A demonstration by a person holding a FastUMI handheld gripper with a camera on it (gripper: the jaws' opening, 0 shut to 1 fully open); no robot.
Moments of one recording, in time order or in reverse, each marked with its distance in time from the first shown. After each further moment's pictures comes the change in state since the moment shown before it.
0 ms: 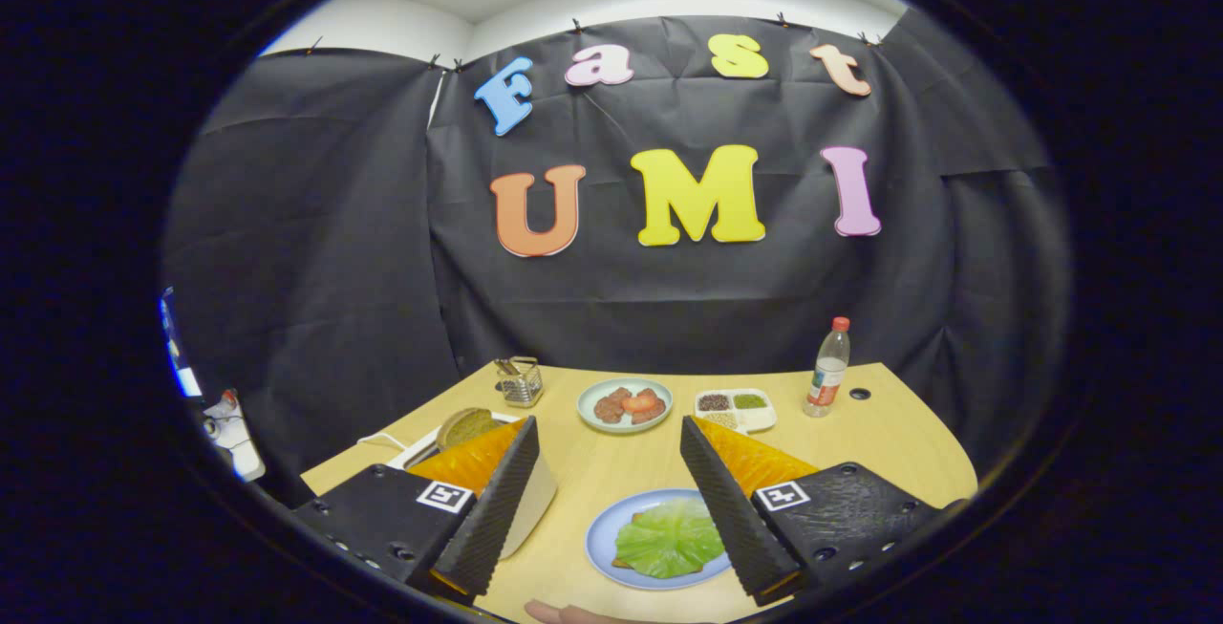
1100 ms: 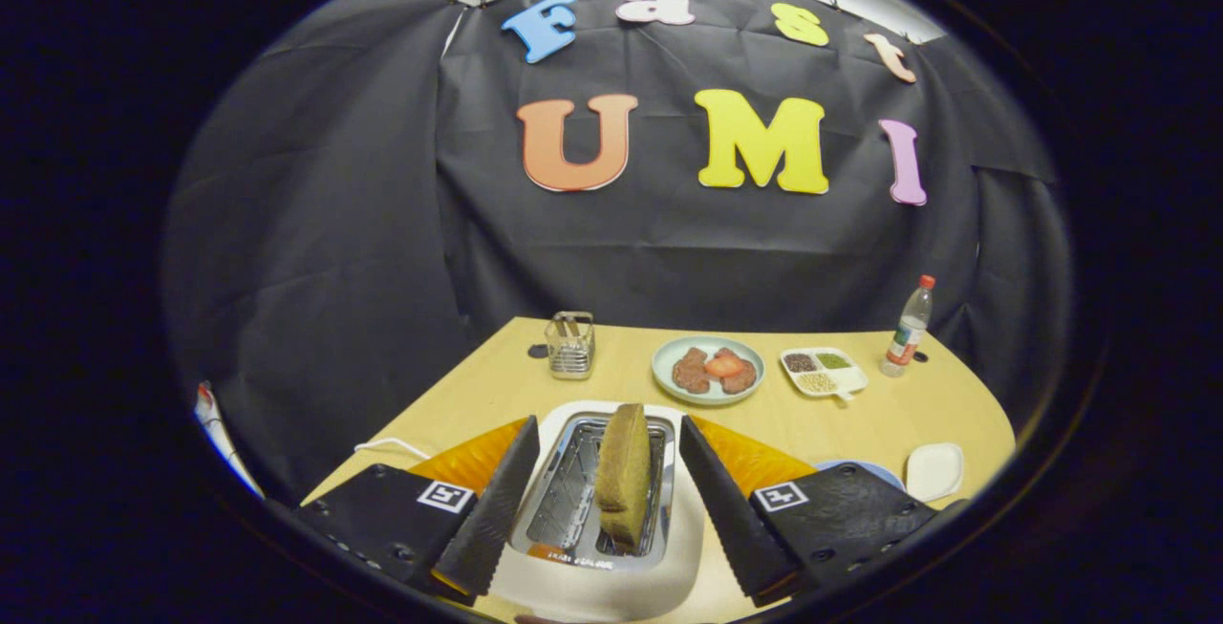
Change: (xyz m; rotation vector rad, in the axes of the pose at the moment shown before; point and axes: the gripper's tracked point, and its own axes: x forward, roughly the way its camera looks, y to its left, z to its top) arm 0.140 0.166 -0.088 -0.049 0.174 -0.109
